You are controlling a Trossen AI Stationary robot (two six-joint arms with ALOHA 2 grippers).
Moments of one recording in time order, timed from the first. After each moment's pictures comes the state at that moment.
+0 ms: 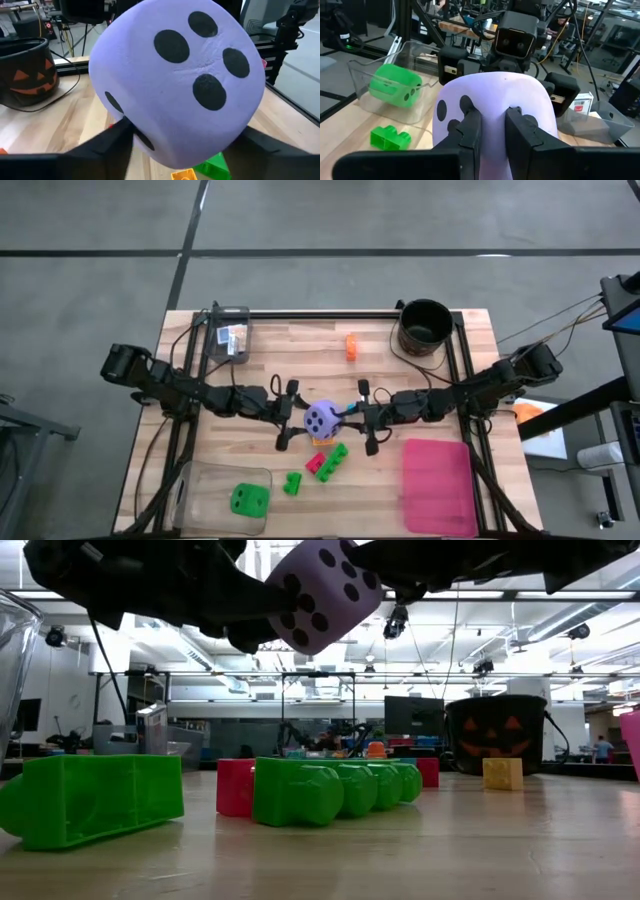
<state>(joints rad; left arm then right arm) -0.17 1.50 0.55 0.73 -0.01 0.06 0.23 1.49 0.67 0.68 0.17 -0.18</state>
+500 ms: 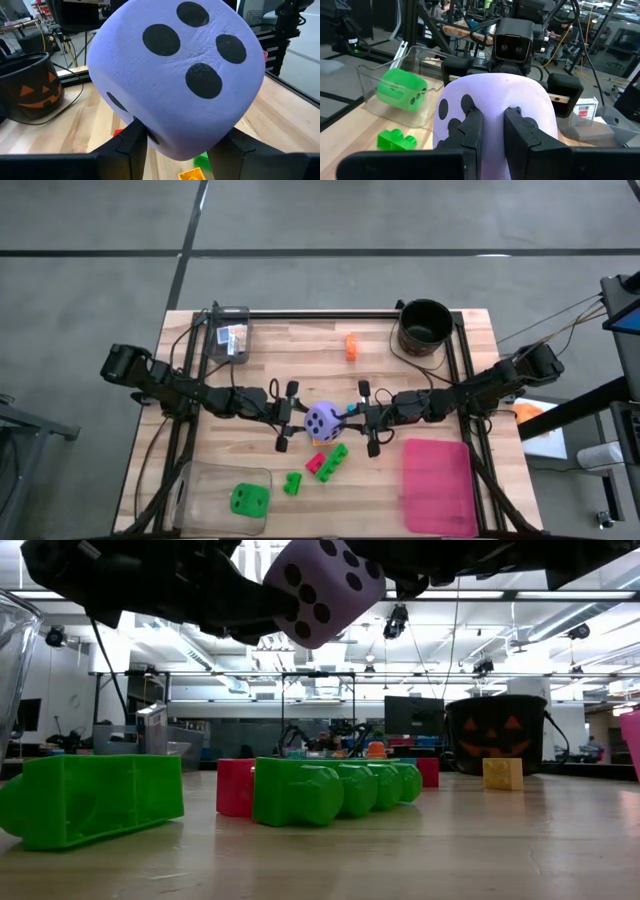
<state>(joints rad) -0.19 1.49 0.56 0.74 -0.02 0.16 0.23 1.49 0.67 0.68 0.16 -0.18</state>
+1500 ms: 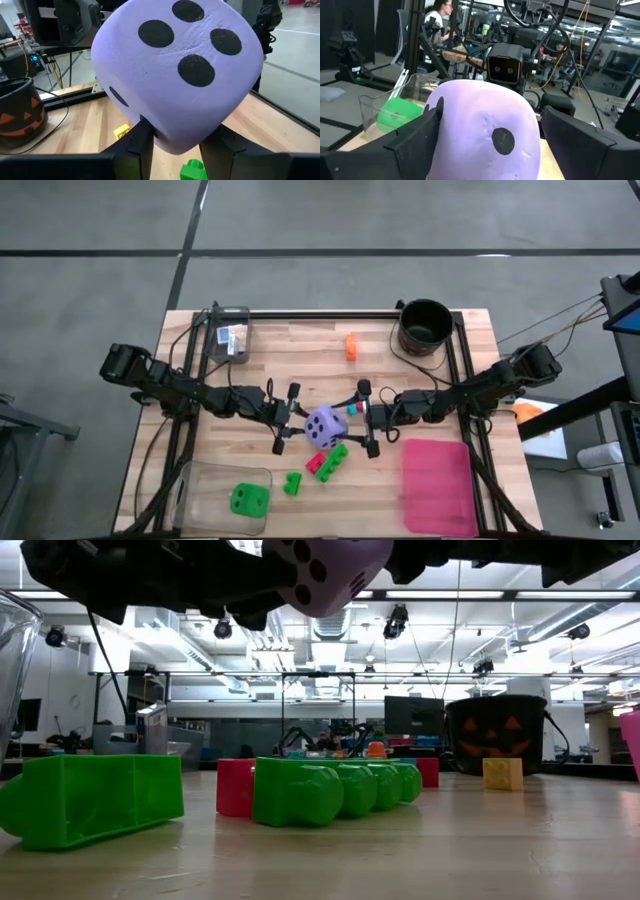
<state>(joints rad) -0.19 1.49 0.56 0.79 0.07 0.18 0.25 1.49 0.67 0.84 0.15 -0.19</state>
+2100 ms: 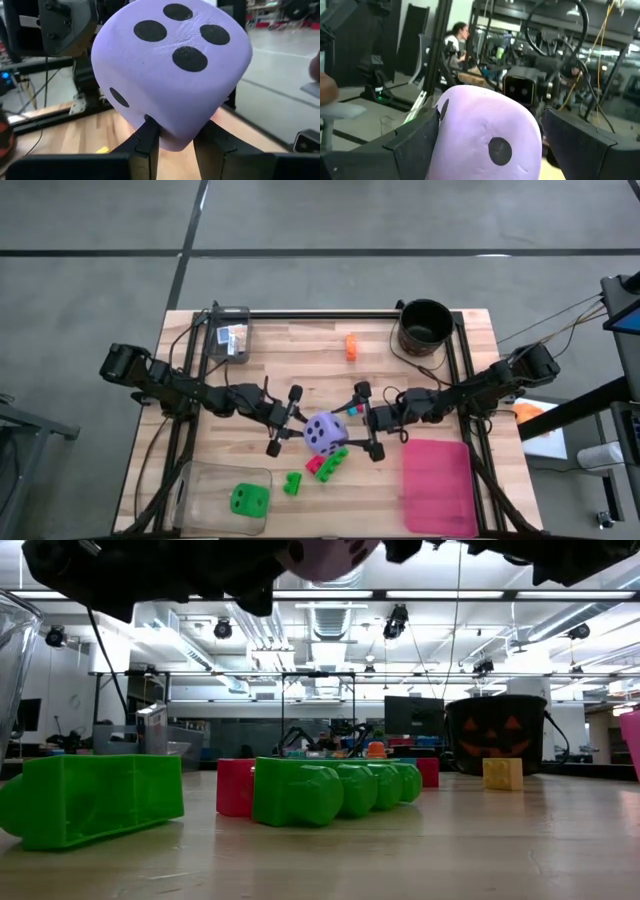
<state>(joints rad) -0.19 1.49 0.55 0.88 0.21 0.16 0.25 1.50 0.67 0.97 0.03 -0.22</state>
